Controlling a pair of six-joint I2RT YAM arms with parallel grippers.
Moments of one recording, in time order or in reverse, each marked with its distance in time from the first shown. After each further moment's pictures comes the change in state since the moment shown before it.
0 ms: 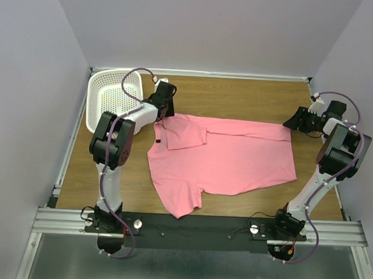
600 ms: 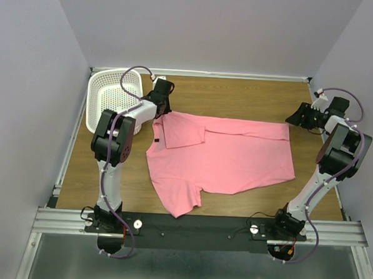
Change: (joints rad) left arm 0.032 0.059 0.065 -0.020 0.006 0.009; right arm 0.000 0.000 0.045 -0.003 0.027 0.040
